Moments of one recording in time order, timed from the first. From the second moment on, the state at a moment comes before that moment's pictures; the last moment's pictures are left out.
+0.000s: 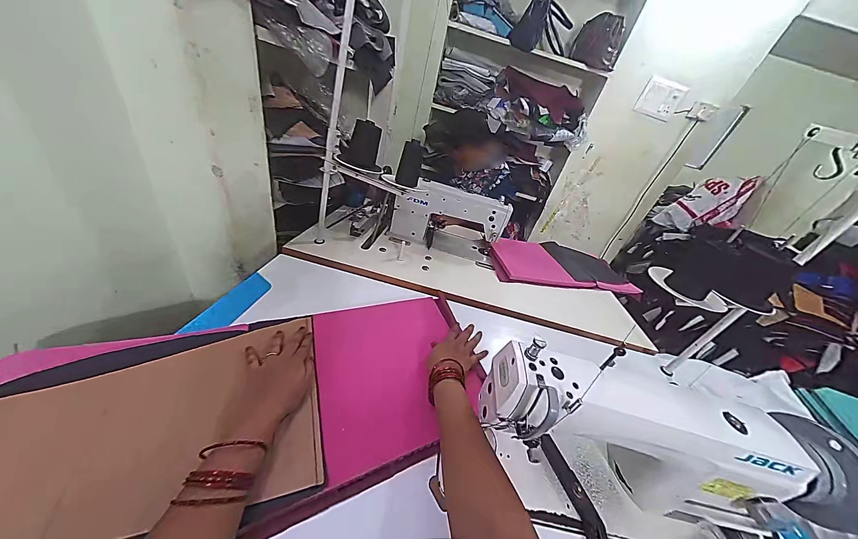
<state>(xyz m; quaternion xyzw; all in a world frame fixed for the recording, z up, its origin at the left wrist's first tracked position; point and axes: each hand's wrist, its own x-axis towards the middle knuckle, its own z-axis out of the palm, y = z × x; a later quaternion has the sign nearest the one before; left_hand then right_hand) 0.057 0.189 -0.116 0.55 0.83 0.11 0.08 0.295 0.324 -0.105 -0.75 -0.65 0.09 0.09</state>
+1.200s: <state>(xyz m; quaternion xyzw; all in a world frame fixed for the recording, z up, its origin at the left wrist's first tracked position) 0.052 0.172 -0.119 0.59 0.78 0.18 0.09 0.252 0.242 -0.064 -0.56 -0.79 0.25 -0.04</state>
